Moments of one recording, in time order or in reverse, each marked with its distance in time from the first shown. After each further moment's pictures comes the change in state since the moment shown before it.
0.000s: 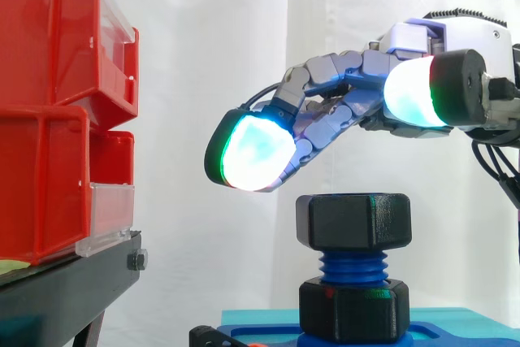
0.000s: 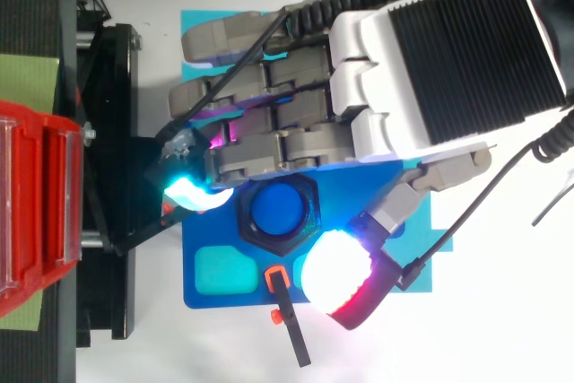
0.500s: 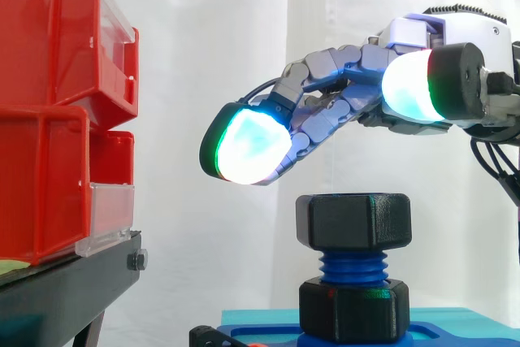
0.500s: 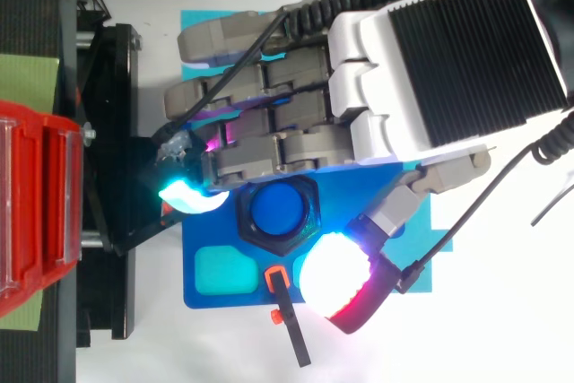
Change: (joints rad) arm 0.002 0.000 0.000 0.012 0.001 0.000
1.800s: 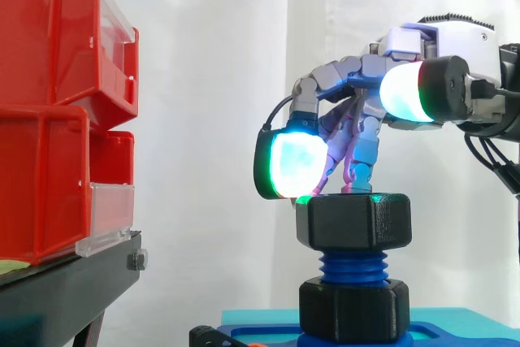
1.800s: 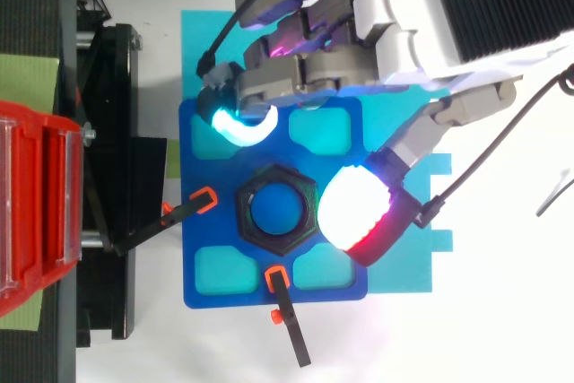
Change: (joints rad) arm -0.059 0.001 0.029 -0.038 -0.059 0.000
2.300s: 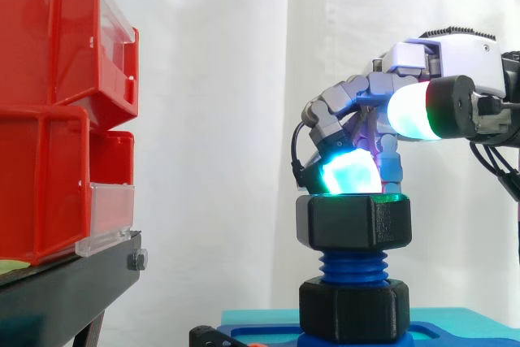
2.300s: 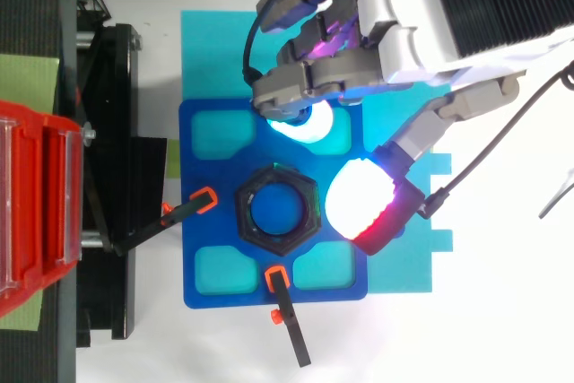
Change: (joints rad) arm -0.008 0.001 0.000 -0.048 -0.002 0.000
